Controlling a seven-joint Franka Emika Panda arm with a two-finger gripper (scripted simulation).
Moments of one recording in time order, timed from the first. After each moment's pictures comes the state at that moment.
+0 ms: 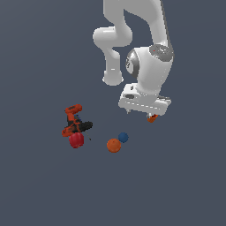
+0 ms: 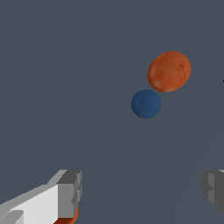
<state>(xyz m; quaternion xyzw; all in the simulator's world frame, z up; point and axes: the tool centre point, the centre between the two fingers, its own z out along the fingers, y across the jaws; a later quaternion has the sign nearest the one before) -0.034 0.122 0.176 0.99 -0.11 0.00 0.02</state>
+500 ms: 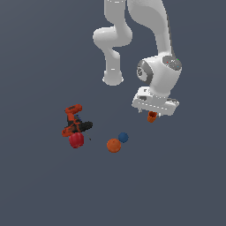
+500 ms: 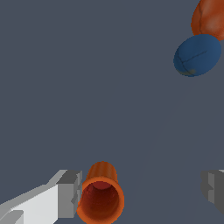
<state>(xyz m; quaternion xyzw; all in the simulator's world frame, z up) -0.078 0.195 0.123 0.99 -0.15 0.00 0.01</state>
